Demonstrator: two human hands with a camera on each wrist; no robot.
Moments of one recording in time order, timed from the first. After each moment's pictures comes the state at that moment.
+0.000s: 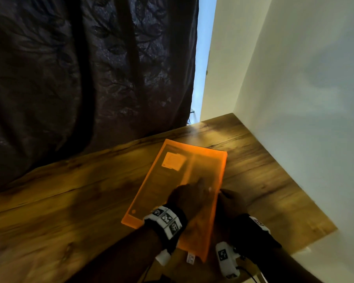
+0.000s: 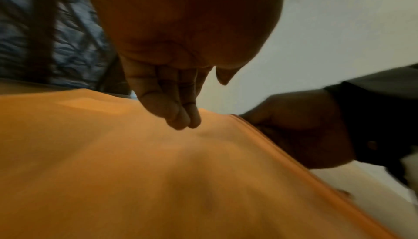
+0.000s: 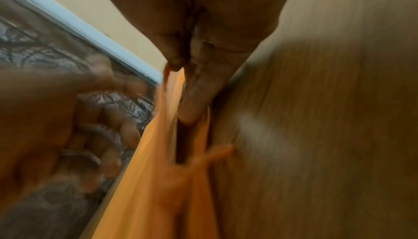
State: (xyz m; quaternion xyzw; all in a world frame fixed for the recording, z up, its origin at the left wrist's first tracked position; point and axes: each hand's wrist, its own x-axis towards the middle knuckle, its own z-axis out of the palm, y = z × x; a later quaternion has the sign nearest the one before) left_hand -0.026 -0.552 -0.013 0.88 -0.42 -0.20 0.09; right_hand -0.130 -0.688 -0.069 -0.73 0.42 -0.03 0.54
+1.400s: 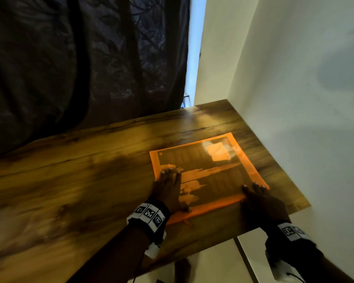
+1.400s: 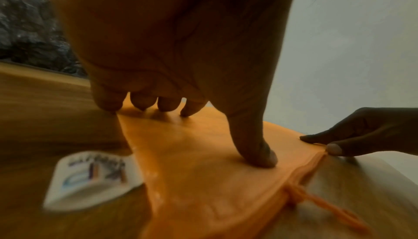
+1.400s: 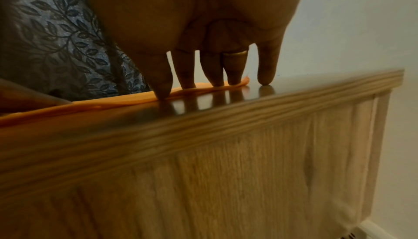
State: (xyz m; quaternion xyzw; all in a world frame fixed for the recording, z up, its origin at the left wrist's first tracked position) left_hand -0.081 -0.519 -0.059 0.90 -0.33 -0.28 0.02; right_hand -0.267 -0.768 -0.072 -0.93 0.31 0.16 0.07
